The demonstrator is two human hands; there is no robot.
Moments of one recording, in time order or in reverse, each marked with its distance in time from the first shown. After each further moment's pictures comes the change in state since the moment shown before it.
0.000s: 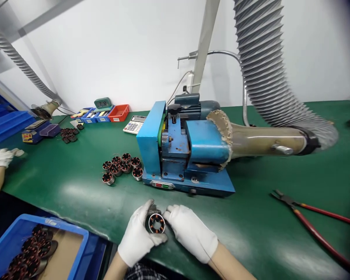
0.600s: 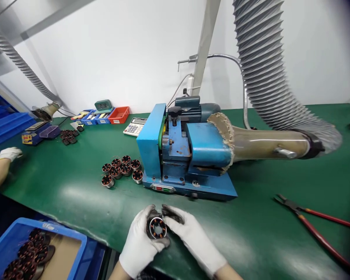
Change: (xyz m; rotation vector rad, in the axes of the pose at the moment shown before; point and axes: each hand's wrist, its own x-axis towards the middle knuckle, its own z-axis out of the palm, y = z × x) left_hand -0.003 -0.004 0.011 -0.003 0.124 0.042; right_hand 0.000 0.000 0.027 1.571 0.347 0.439
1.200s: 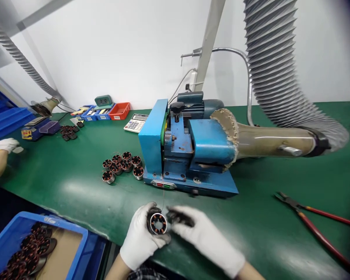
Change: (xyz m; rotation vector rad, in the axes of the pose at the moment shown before) left_hand -0.001 0.000 -0.001 0.045 0.016 0.048; right_hand -0.017 -0.036 -0.020 -0.302 -0.075 -0.152
